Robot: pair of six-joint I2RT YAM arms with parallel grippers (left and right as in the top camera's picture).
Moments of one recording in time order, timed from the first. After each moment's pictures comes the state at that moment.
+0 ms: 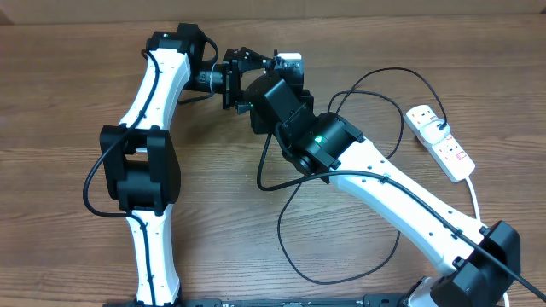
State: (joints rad) left arm -0.11 2.33 2.06 -1.35 1.53 -0.54; right arm 0.78 1.70 1.57 -0.65 0.40 0.59
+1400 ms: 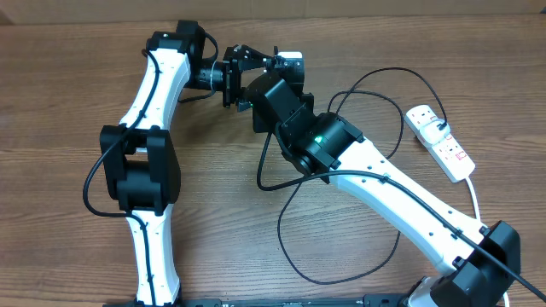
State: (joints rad) left arm -0.11 2.33 2.06 -1.28 1.53 -0.54; right arm 0.78 1.70 1.57 -0.64 0.41 0.59
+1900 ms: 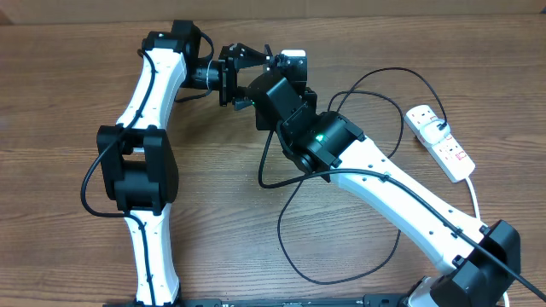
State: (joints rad) left arm -0.10 2.33 2.06 -1.28 1.53 -0.55; right arm 0.77 1.70 1.57 -0.64 0.43 0.59
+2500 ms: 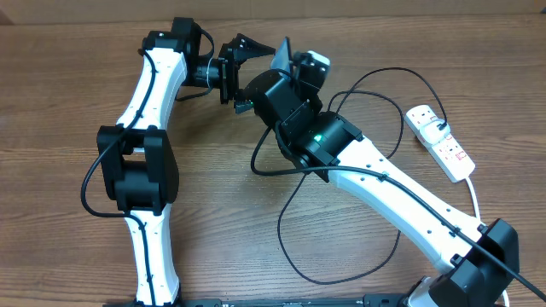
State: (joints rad) left arm -0.10 2.33 2.06 -1.24 1.56 -0.56; right arm 0.77 1.71 1.57 -0.62 0.55 1.06
